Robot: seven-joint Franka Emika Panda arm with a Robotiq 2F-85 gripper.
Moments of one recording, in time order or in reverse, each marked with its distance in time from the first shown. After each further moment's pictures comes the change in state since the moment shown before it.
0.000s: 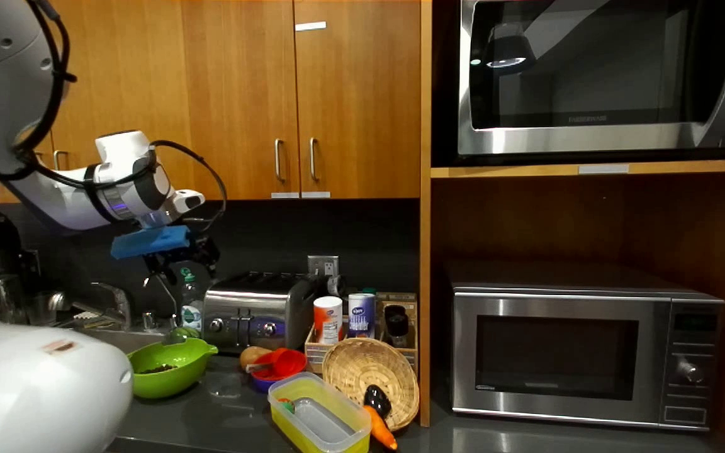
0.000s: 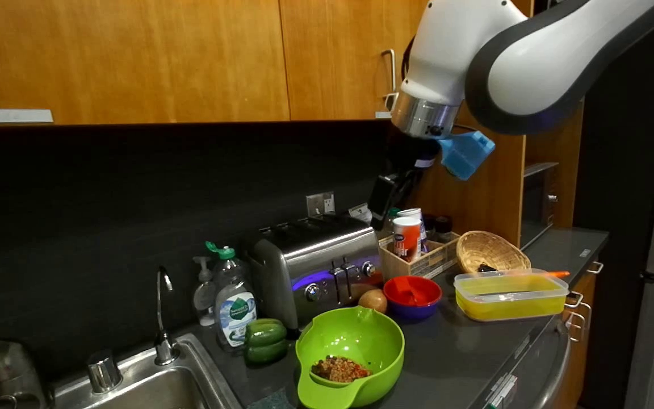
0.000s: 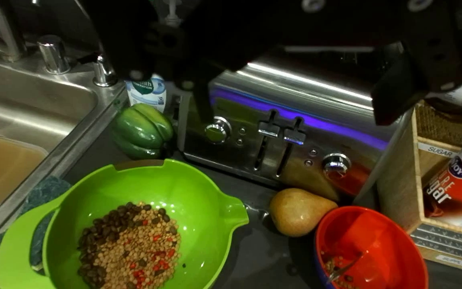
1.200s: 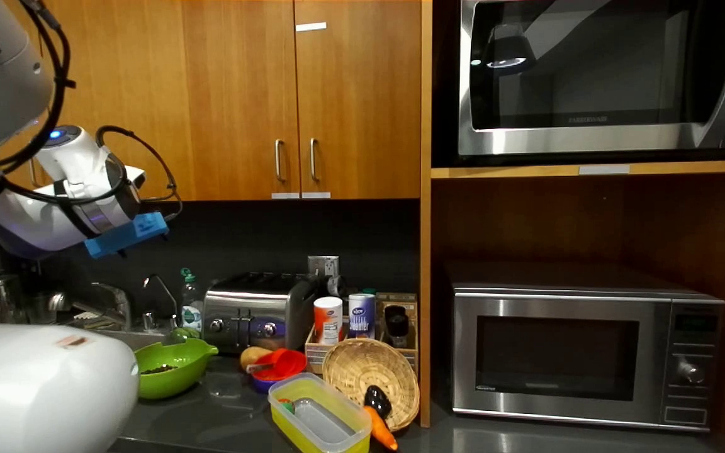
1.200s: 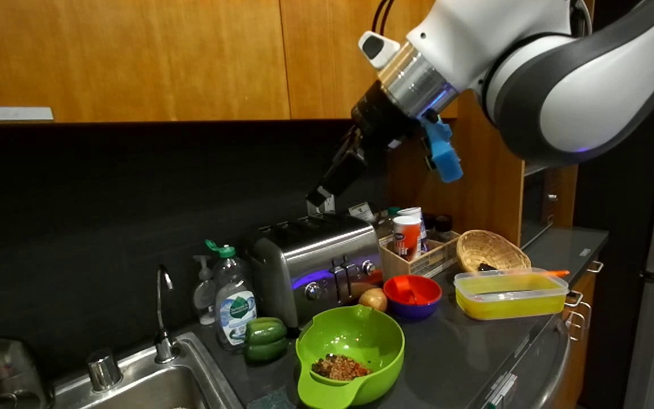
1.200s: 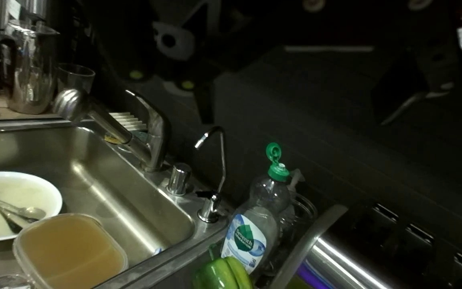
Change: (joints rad) arm 0.092 0.022 0.040 -0.033 -0.196 0.518 -0.156
